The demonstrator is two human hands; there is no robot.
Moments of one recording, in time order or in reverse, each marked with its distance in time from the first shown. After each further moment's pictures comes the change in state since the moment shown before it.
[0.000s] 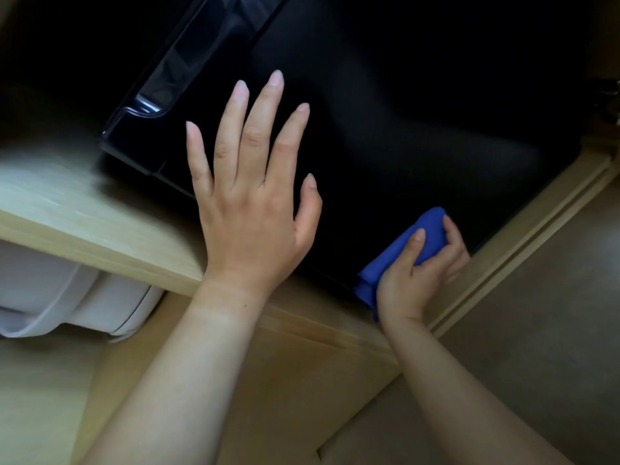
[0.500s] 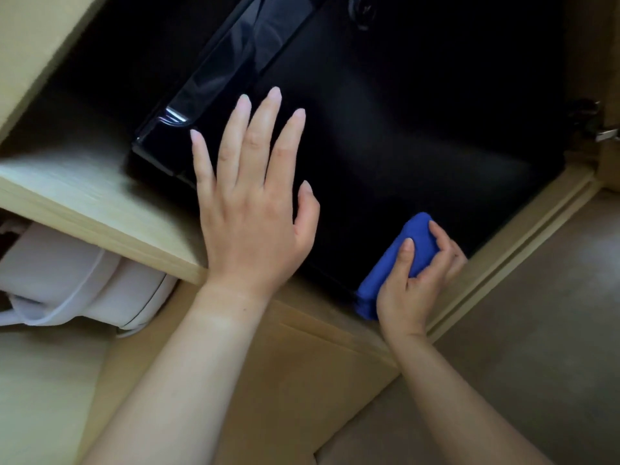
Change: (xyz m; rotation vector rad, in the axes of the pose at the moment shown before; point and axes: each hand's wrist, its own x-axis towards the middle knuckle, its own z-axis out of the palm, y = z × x) left_hand -0.001 0.000 -0.019 -0.023 -0.037 -0.029; right_hand -0.008 -0.016 -0.018 0.003 -0.106 -0.133
